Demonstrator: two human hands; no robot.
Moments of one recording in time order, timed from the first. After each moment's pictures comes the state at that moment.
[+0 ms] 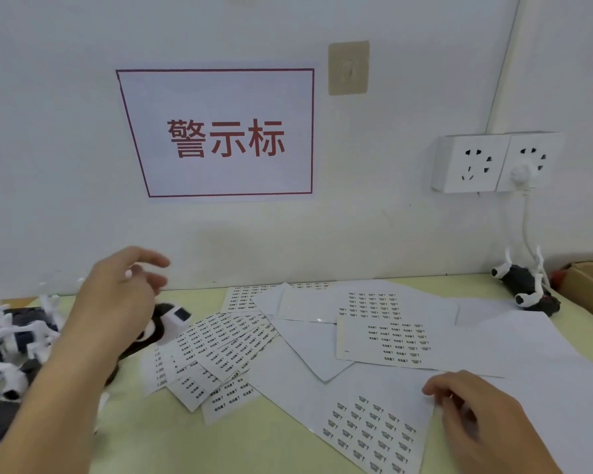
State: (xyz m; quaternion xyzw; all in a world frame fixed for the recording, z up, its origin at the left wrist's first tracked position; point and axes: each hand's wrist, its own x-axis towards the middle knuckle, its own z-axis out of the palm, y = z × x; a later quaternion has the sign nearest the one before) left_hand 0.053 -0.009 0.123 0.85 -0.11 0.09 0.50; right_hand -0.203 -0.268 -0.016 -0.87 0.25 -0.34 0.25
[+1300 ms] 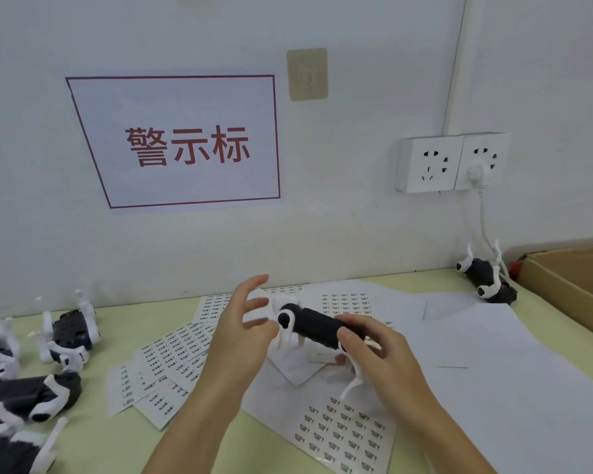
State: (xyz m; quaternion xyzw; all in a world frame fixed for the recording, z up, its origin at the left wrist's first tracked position) left_hand -0.017 -0.109 0.070 0.73 -0.23 -0.17 0.62; right_hand -0.143 -0.248 0.018 -0.70 0.20 -0.30 0.61
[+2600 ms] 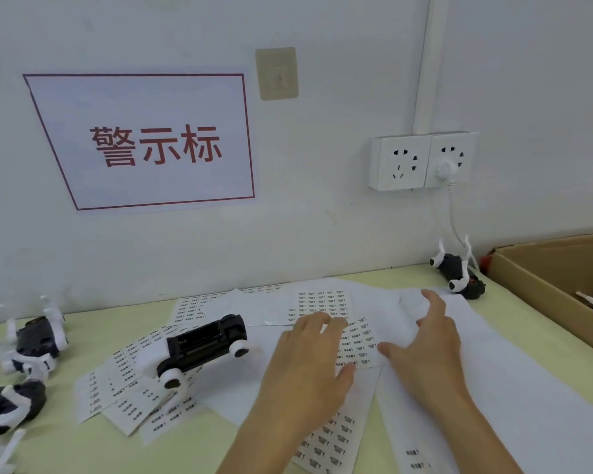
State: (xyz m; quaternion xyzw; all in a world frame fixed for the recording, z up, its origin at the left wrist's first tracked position) left_hand -0.069 -0.169 0.031 0.81 -0.54 0.05 0.23; right_hand -0.176 -0.311 0.010 -0.74 0.48 -0.30 0.36
